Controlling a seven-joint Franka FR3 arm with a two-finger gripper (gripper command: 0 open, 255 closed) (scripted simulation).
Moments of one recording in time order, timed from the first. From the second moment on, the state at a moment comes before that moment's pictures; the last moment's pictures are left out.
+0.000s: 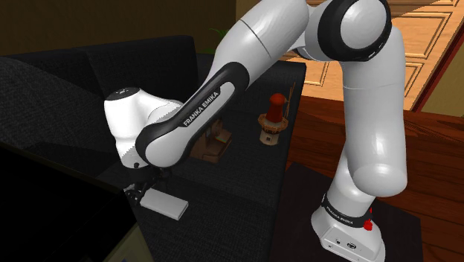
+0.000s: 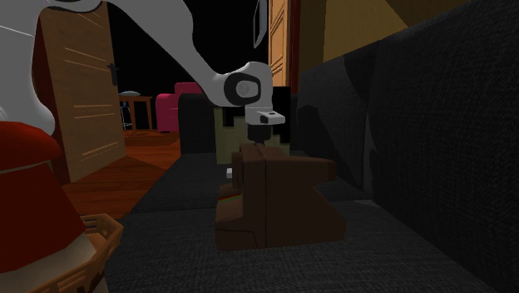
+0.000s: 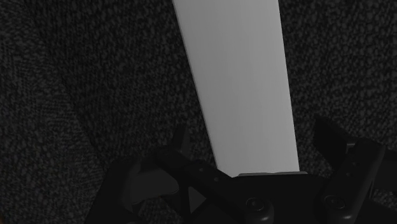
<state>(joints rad) 0.22 0.35 0.50 -2.00 -0.21 2.31 0.69</state>
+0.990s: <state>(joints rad) 0.22 0.34 0.50 -1.99 -0.21 2.30 0.69</state>
